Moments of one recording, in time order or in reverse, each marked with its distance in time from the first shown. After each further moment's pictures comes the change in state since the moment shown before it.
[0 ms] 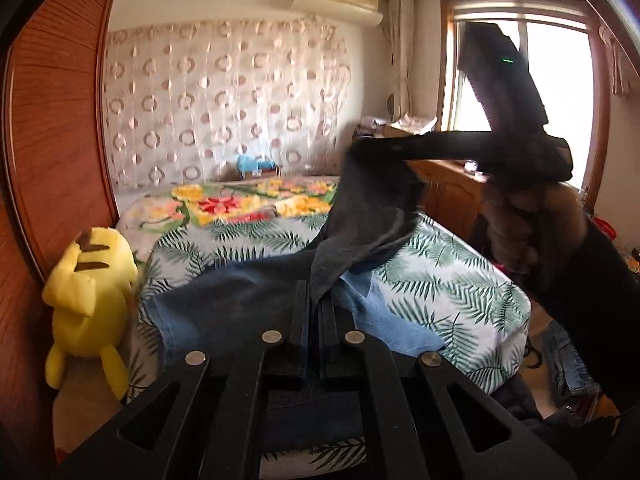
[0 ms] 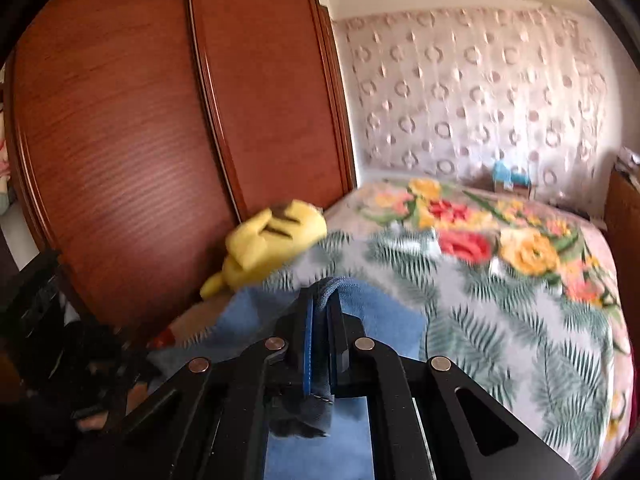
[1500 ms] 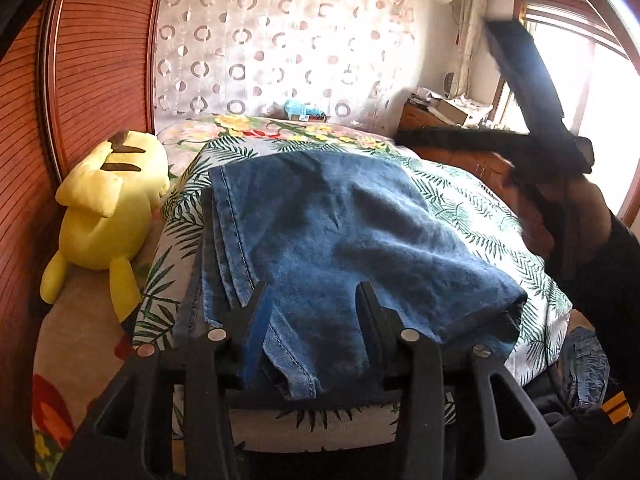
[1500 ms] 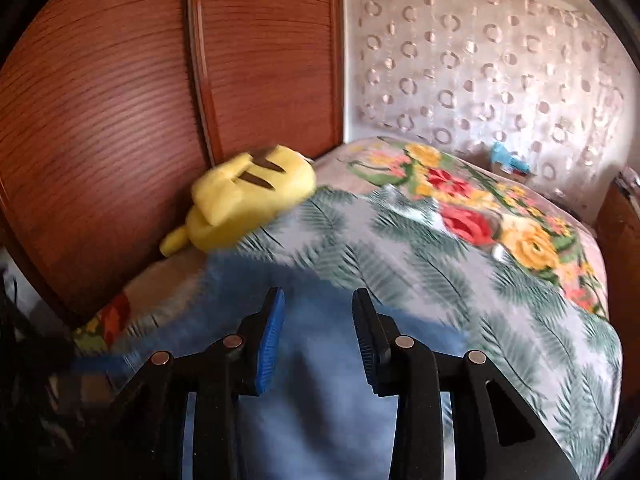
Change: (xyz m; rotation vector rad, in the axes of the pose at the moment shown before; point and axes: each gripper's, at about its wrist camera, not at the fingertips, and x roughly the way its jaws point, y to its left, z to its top) left arm 0.050 0.072 -0.076 -0.196 0.170 0.100; right arm 0.118 -0.002 -0.027 -0.093 0.220 -0.123
